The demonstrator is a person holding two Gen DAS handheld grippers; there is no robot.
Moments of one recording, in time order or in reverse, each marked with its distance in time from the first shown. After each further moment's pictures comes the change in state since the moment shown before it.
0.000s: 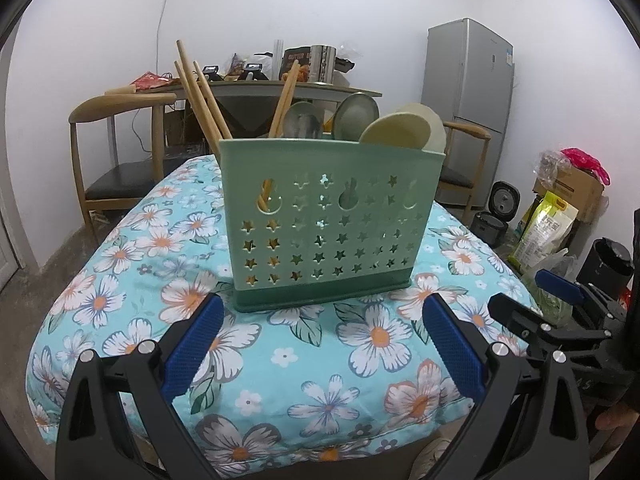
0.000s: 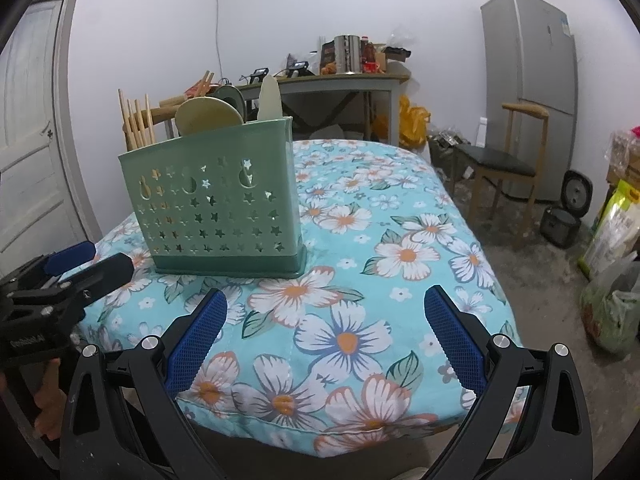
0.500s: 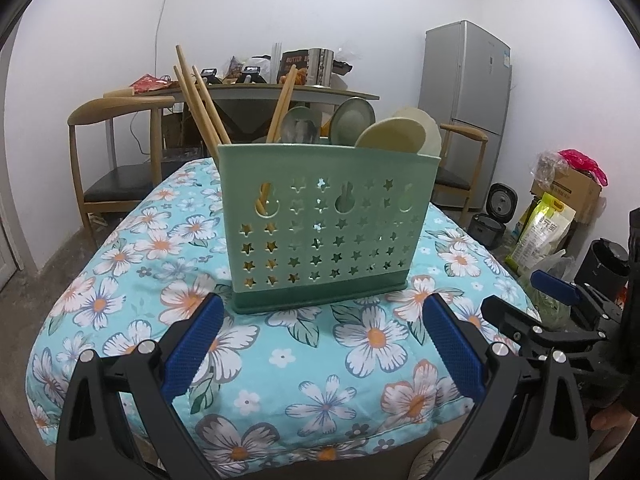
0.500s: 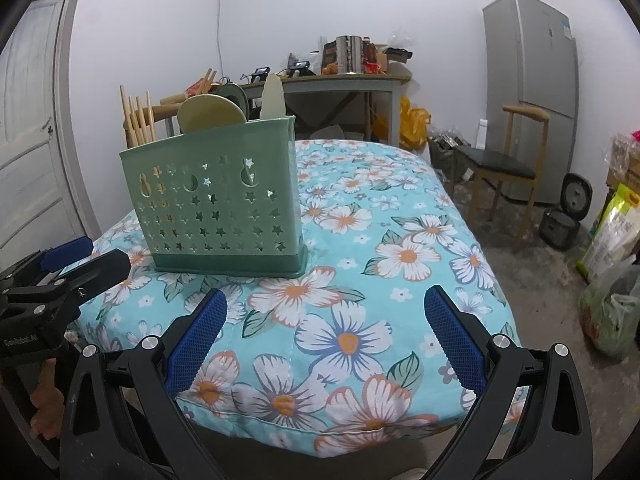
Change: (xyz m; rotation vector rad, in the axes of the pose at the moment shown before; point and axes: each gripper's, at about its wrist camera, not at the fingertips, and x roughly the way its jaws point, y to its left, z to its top) left arm -0.002 -0.001 0.000 0.005 -0.010 -0.002; right arm 0.002 0.002 0.001 -0.013 0.005 -0.004
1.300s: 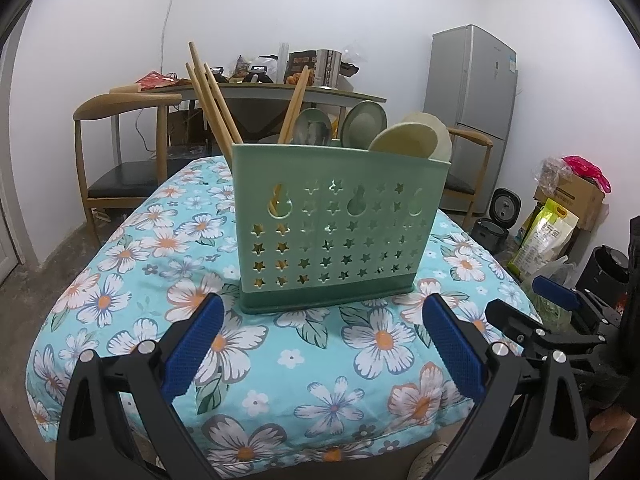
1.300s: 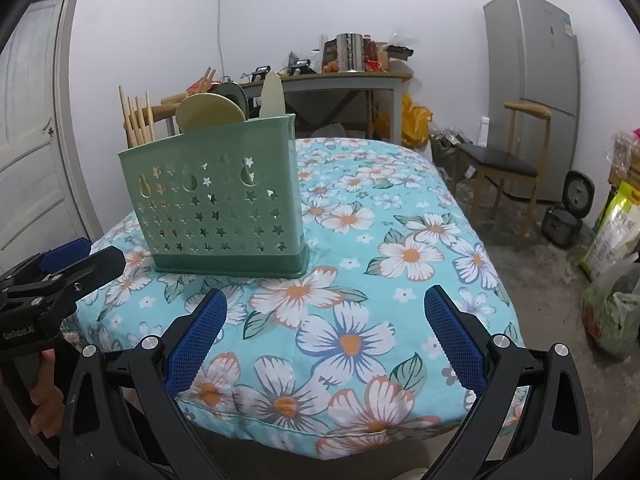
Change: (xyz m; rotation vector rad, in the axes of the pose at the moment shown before) left arm 0.001 0.007 -0.001 -0.025 -0.001 0.013; right arm 0.002 0.000 0.001 0.009 0.005 0.009
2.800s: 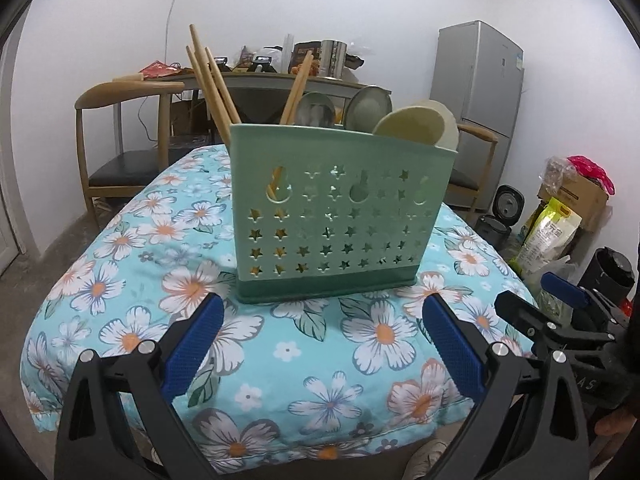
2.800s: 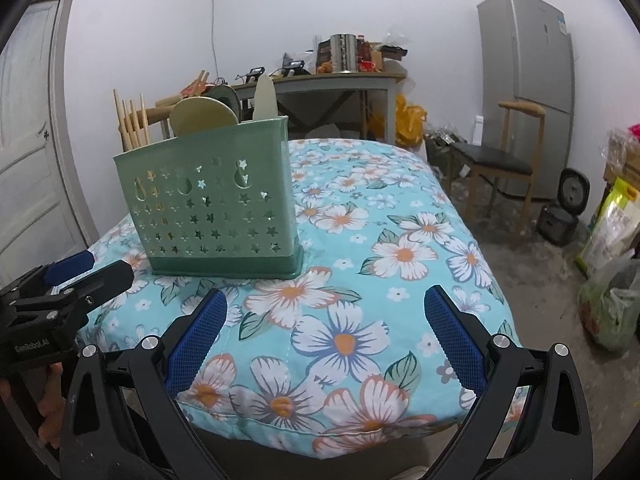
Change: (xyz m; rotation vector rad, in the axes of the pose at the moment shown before) left arm 0.009 -0.004 -0.005 -0.012 0.029 0.009; right arm -0.001 0.000 -0.001 0.013 -0.003 -0.017
